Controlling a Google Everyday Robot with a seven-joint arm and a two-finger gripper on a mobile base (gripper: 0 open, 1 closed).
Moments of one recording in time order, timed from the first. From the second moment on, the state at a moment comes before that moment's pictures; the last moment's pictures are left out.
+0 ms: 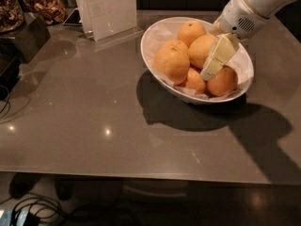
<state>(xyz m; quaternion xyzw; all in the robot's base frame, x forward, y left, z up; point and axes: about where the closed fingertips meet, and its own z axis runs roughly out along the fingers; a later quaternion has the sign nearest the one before) 0.592 -0.151 0.935 -0.59 0.77 0.11 0.22</state>
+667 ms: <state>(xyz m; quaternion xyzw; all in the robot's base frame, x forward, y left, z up) 0.604 -0.147 0.917 -0.59 0.76 0.12 0.22</state>
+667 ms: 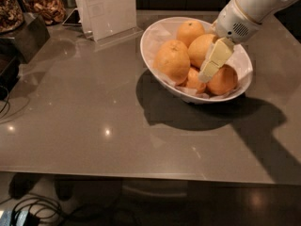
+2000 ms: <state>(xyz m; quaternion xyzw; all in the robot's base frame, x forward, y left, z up) 0.604 -0.146 0.917 -0.59 0.76 0.12 0.22</state>
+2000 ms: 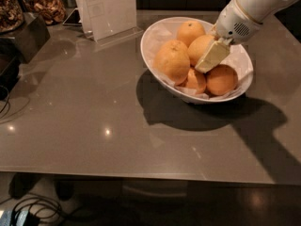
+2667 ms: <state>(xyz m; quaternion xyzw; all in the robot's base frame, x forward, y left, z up) 0.586 -0.150 0.958 -0.60 0.73 0.15 0.31</state>
